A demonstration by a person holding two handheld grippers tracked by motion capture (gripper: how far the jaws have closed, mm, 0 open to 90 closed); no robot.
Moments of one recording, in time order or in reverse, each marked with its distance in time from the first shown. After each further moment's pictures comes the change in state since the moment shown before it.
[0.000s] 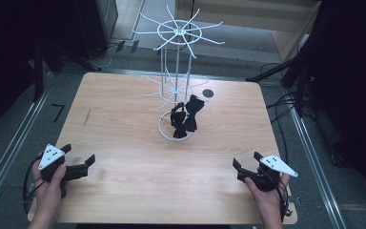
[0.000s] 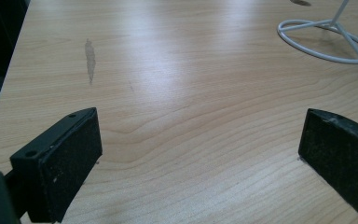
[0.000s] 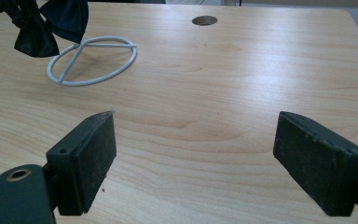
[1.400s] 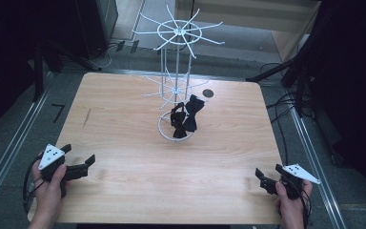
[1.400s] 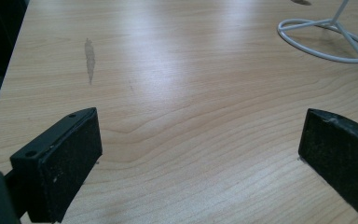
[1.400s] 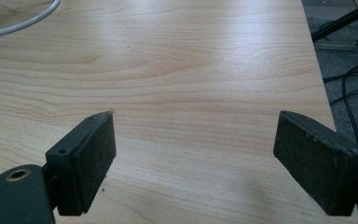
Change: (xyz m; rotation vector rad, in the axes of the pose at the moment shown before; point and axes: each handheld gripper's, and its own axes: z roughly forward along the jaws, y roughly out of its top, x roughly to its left) left arm 0.000 0.000 0.000 0.002 0.001 -0.001; right arm -0.071 -0.036 -0.022 0.117 -0.091 0.070
